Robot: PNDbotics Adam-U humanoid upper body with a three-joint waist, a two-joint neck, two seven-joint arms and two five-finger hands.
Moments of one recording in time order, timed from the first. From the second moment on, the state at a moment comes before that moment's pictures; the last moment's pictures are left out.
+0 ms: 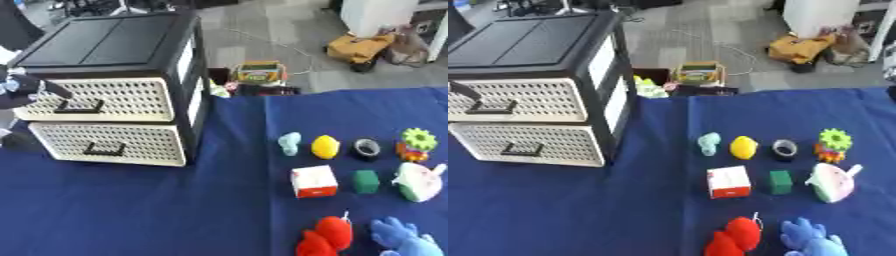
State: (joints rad) left arm -1.04 0.91 -0.26 -1.17 -0.36 -0.56 -0.55; right arm -0.50 -0.82 -0.04 -1.99 0.30 0.20 -0.41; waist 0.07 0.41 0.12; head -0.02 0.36
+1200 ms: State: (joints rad) left arm -1.08 0.86 -0.23 -1.08 -0.50 -0.56 -0.55; right arm -0.50 -0.82 -0.04 -1.99 0.30 0.20 -0.41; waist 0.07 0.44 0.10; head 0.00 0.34
